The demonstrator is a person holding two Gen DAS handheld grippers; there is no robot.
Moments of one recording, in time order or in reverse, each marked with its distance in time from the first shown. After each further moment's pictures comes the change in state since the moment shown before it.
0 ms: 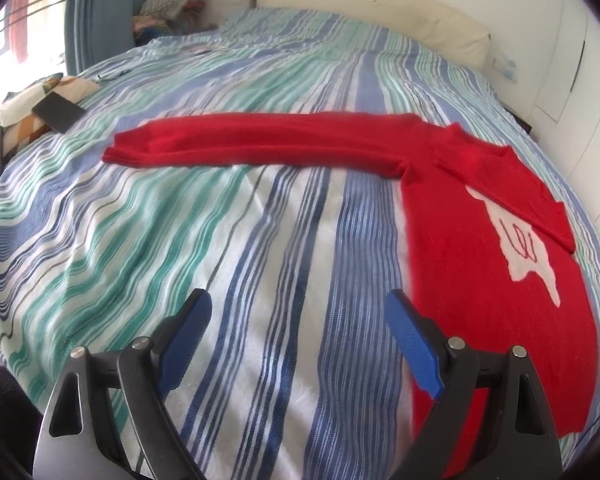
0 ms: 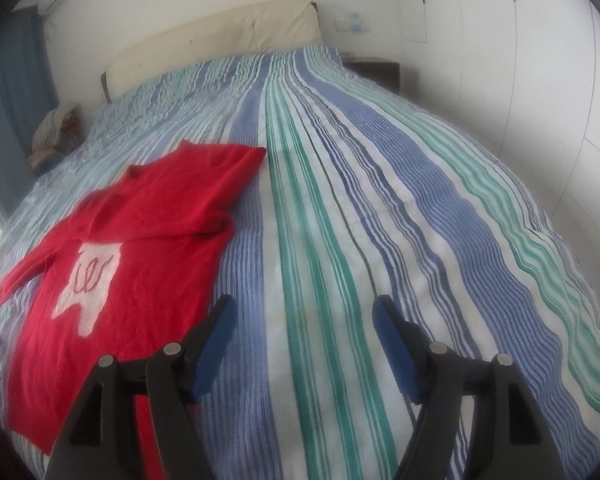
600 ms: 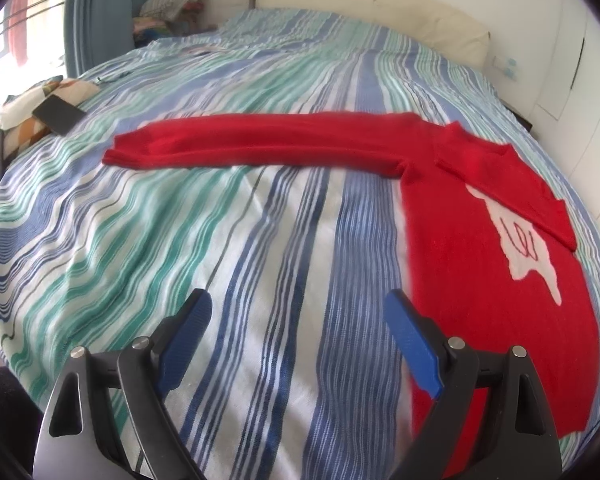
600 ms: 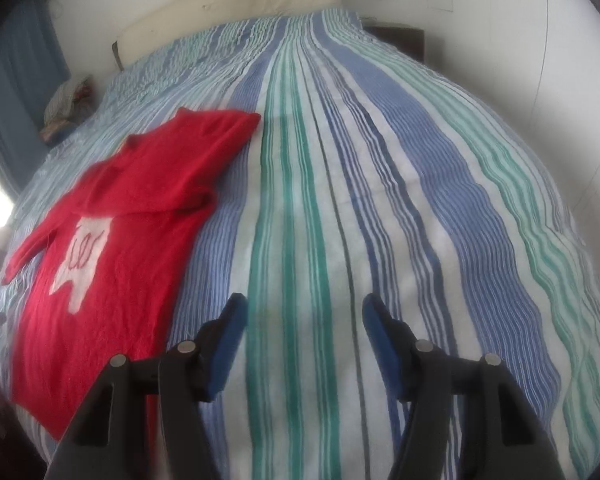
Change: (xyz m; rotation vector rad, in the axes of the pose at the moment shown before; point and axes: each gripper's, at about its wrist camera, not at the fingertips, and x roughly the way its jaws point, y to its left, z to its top) left arm 0.000 -0.004 0.000 0.016 -0.002 0.007; right arm 0.027 -0.041 0.008 -0.023 0.160 0.081
